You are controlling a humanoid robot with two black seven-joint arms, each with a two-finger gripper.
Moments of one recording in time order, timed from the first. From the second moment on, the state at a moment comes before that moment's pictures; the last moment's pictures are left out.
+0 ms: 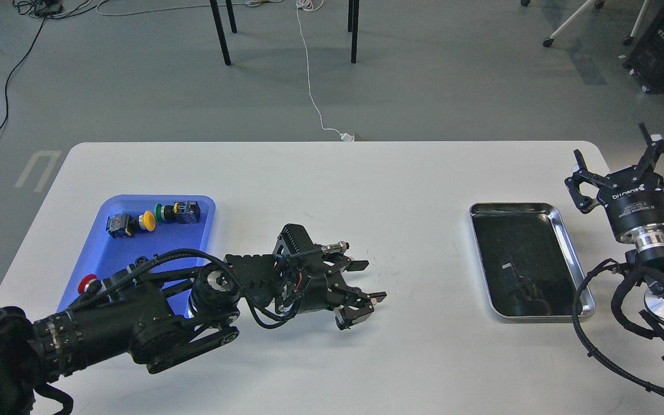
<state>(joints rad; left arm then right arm) -0.73 0.16 -0.23 -1.10 2.18 -0.06 -0.24 0.36 -0.49 0.98 0.86 0.12 0.49 0.42</state>
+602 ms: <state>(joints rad) -0.69 0.17 -0.23 -1.08 2.18 -0.05 -0.24 0.36 -0.48 0.99 0.87 0.12 0.49 0.42</state>
